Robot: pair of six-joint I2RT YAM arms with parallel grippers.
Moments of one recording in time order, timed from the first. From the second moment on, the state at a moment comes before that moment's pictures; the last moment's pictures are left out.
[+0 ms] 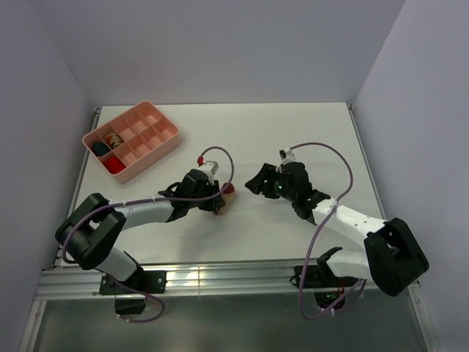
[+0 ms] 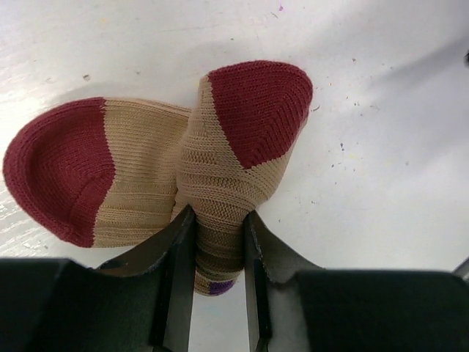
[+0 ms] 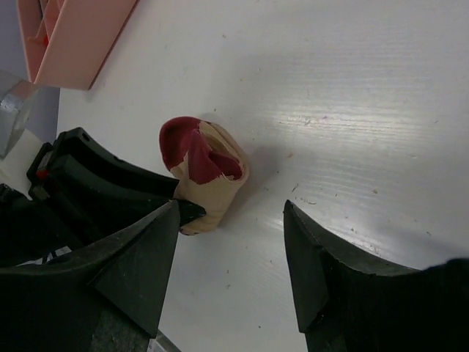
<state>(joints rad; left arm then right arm) -0.76 1.54 0.69 0.12 0.04 -0.51 0.50 1.19 0.52 0.20 -0.15 0.75</state>
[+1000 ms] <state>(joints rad) -0.46 1.60 0.59 0.32 0.48 -0.65 0.68 1.61 0.73 0.24 -0.15 0.93</state>
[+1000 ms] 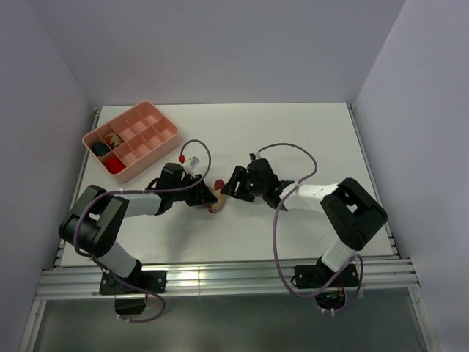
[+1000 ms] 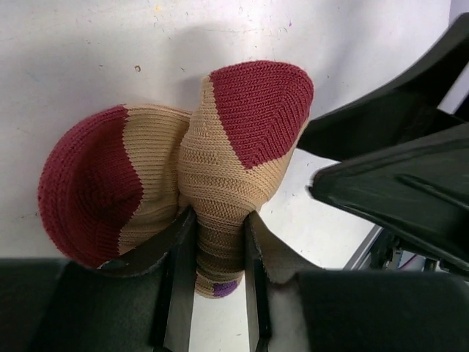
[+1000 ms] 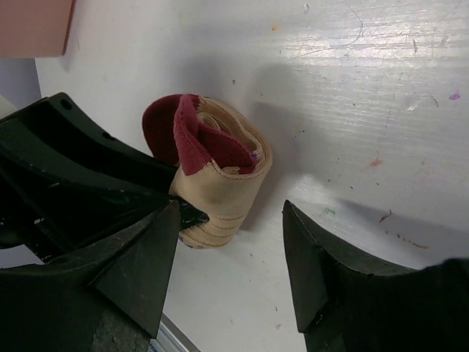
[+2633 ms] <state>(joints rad) -0.82 1.20 0.51 0.18 -0.22 -0.41 0.66 1.82 0.95 0.12 -0.23 0.90</state>
